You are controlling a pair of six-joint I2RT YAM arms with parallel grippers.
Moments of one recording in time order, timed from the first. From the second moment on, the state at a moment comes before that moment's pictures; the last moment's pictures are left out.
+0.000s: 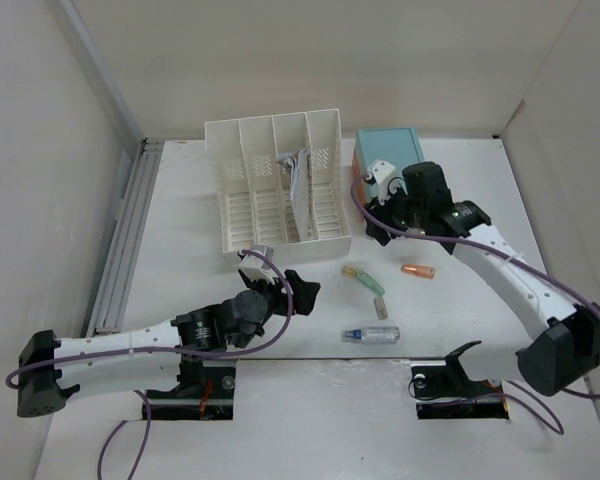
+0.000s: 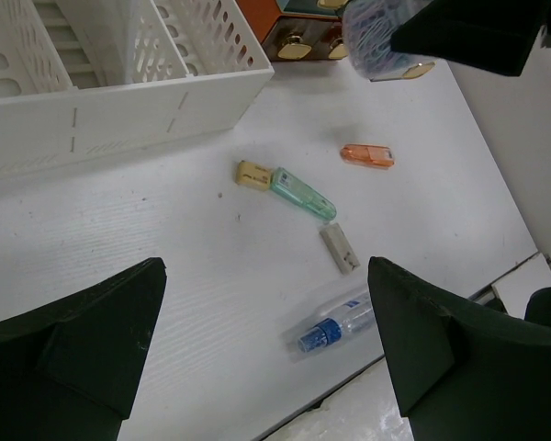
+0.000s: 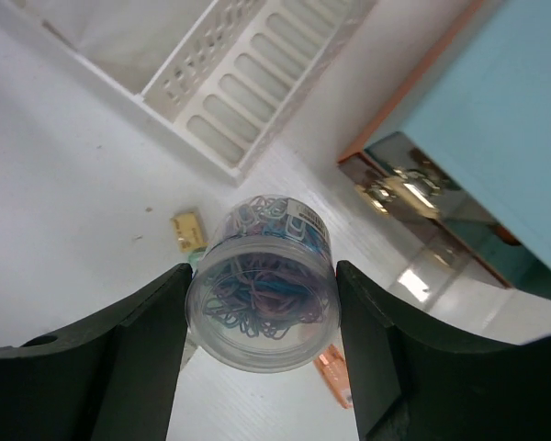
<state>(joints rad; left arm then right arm) -1.27 0.77 0.47 -0.01 -0.66 -0.76 0.46 1.31 1.18 -0.59 -0.21 -0.28</state>
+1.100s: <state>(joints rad) -1.27 0.75 0.45 -0.01 -0.66 -0.77 0.25 1.36 1.18 -0.49 0.15 -0.21</state>
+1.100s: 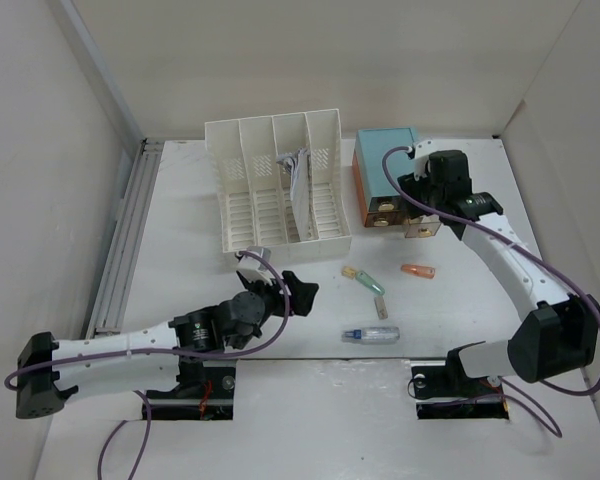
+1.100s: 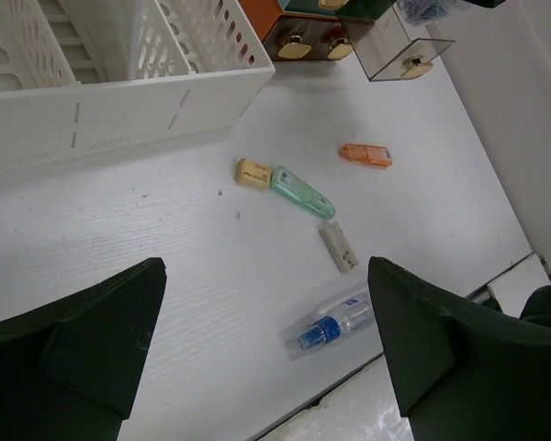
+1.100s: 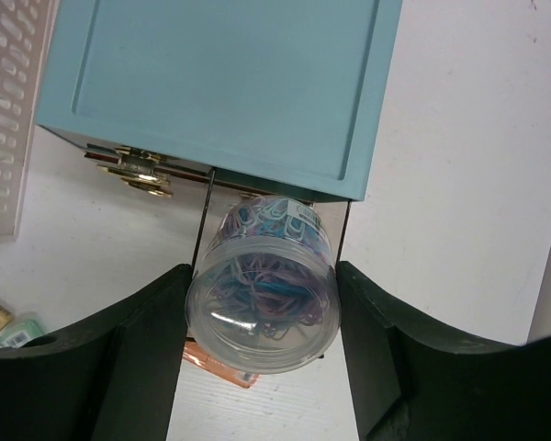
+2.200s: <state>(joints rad) -1.27 0.68 0.43 -0.04 -0.66 -0.77 0.16 1.27 1.17 -0.94 -0.28 -0.95</state>
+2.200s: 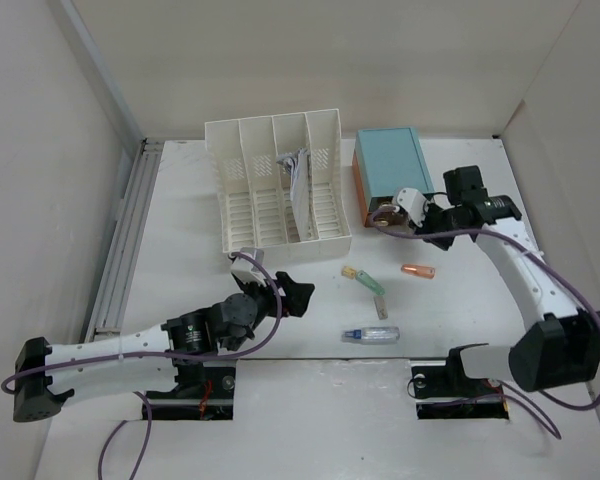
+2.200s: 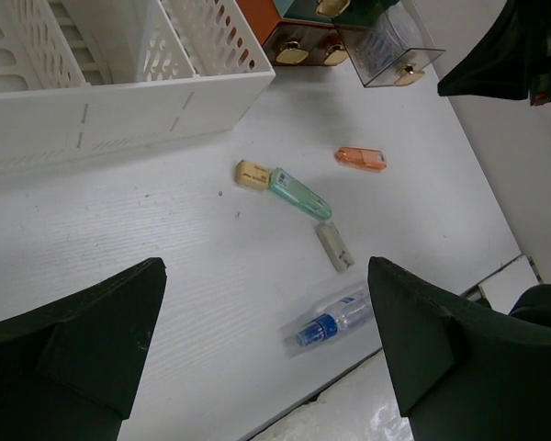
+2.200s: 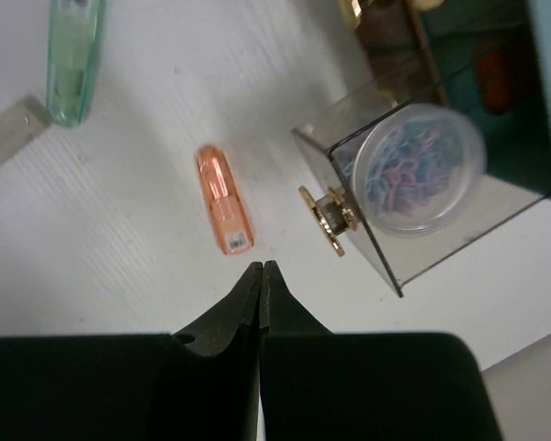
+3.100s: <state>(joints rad) -1.15 1.14 0.43 0.43 -0.49 -0.82 0.07 1.62 1.21 -0.53 -0.21 -0.85</state>
